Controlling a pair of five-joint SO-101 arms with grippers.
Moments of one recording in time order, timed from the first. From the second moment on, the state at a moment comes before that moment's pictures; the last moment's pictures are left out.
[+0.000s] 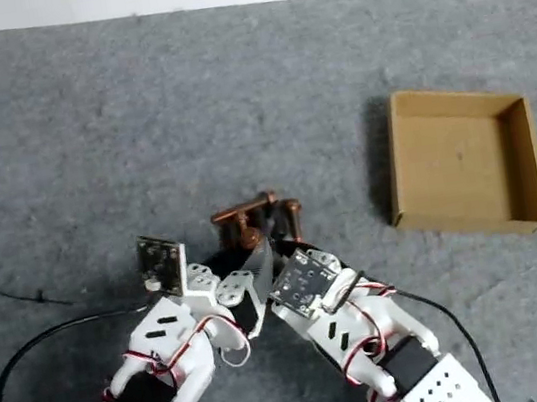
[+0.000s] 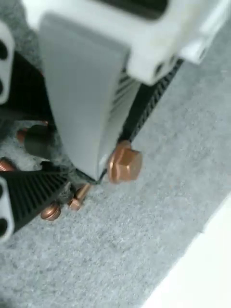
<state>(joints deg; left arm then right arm) 28.6 -104.0 96.3 39.0 30.3 -38.9 -95.7 96.0 28.4 23.1</state>
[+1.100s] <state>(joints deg) 1.0 -103.3 89.3 42.4 54.2 -28.5 -95.8 96.0 25.2 17.4</state>
